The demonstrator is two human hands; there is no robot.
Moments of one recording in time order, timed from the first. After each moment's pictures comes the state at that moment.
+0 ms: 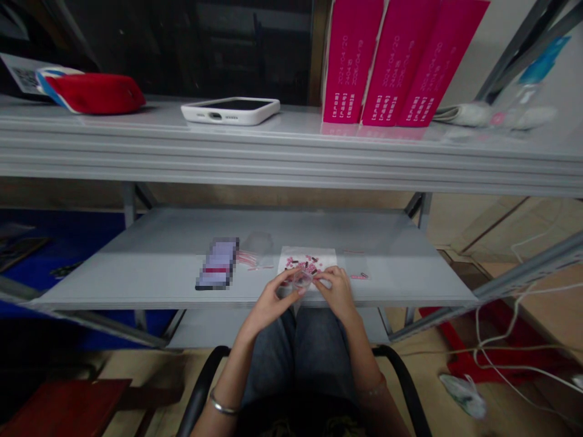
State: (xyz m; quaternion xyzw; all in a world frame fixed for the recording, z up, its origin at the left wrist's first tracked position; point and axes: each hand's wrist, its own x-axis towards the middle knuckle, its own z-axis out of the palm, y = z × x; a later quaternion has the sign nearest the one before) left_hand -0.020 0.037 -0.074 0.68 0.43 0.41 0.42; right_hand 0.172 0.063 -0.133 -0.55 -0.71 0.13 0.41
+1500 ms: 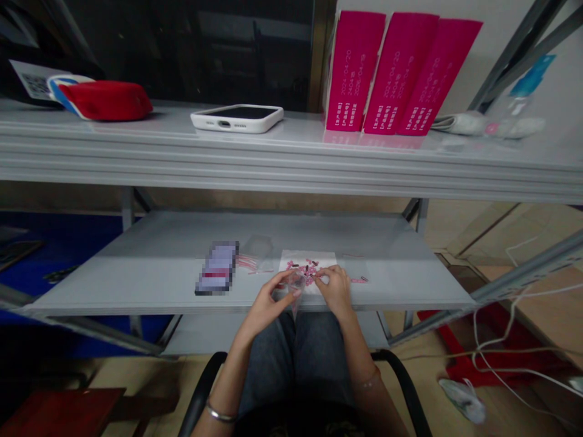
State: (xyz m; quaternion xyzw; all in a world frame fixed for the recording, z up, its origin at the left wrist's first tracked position) left_hand -0.031 0.040 -0.072 0.68 0.42 0.44 0.40; right_hand 0.162 0.079 -0.133 -0.64 -0.67 0.10 0.37
